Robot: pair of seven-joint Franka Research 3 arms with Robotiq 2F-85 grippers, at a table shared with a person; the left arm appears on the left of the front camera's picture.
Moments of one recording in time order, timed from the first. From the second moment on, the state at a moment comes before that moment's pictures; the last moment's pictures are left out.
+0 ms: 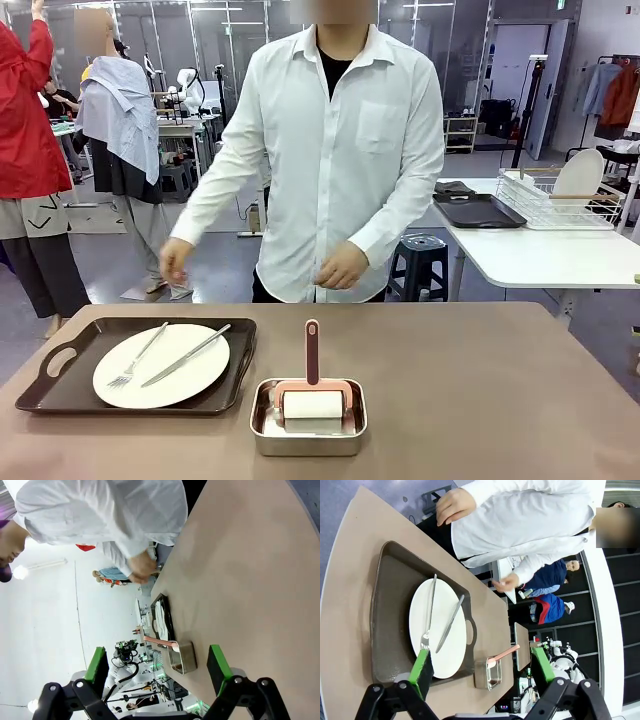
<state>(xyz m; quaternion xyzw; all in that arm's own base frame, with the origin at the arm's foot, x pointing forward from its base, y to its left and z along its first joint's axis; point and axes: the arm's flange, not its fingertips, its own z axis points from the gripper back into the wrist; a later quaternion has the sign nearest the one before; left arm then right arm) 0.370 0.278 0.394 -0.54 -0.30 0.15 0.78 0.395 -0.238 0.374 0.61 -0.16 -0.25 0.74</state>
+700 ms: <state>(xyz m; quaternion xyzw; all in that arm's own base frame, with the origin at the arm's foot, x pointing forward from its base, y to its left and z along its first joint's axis) 0.370 0.278 0.394 -0.54 -0.30 0.15 0.78 0.395 -0.238 0.374 0.61 -0.16 -0.25 0.74</state>
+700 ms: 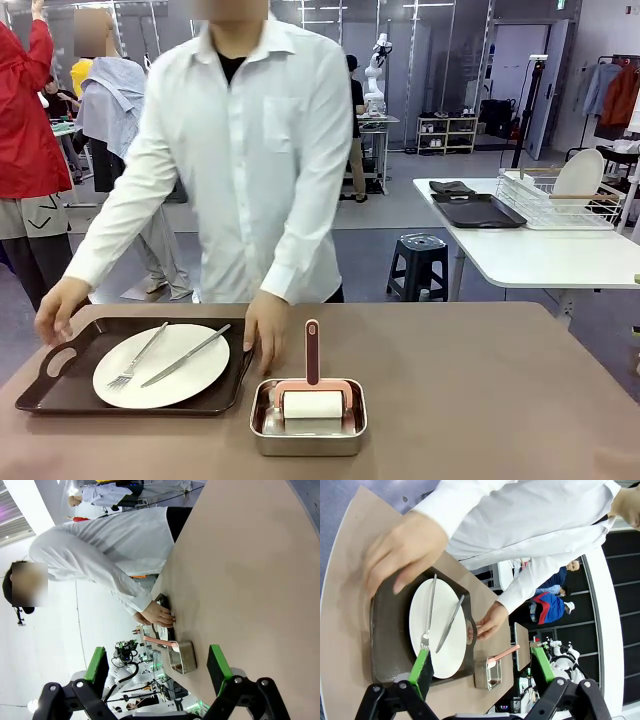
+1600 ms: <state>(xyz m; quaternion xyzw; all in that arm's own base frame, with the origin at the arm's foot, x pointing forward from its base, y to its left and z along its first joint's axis) 0.370 0.277 0.394 -0.54 -0.30 0.15 0.78 0.395 -0.238 0.374 0.61 -0.16 -0.25 0.74</state>
